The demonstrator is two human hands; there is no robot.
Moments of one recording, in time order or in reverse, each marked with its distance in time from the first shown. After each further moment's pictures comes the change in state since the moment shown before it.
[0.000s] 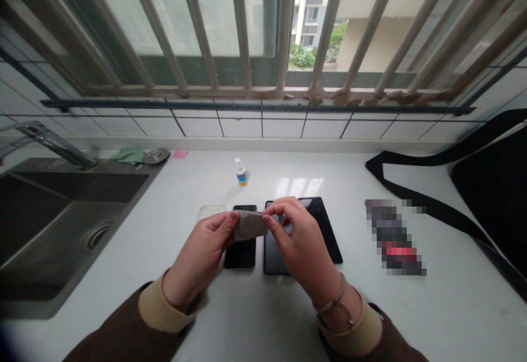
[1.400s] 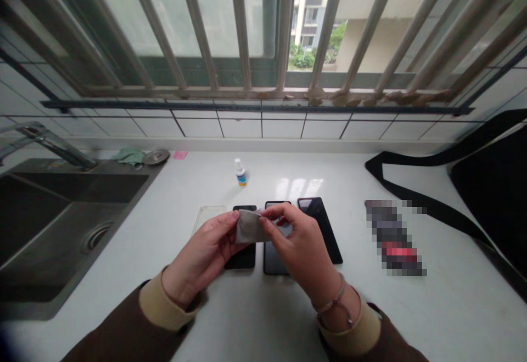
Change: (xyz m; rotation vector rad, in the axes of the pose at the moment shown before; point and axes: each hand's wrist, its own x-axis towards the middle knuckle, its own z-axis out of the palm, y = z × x) left_hand -0.002 0.015 0.009 -0.505 -0.039 -0.259; right_hand -0.004 -0.003 0.001 0.029 -0.013 0.113
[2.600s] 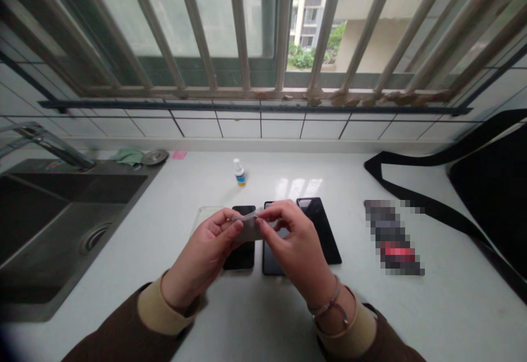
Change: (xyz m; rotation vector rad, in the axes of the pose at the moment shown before) left_hand -0.003 -0.005 0.001 0.121 -0.045 0.182; right_hand -0.002 0.007 0.008 0.172 0.029 0.014
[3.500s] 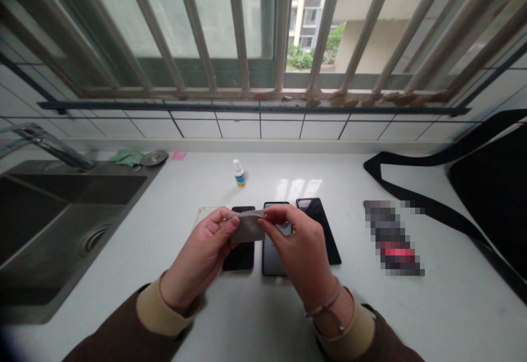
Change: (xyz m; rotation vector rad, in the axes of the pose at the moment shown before) left_hand 0.001 0.002 0.003 -0.039 0.059 -0.015; right_hand -0.002 -0.007 -0.001 -0.236 0.172 -0.114
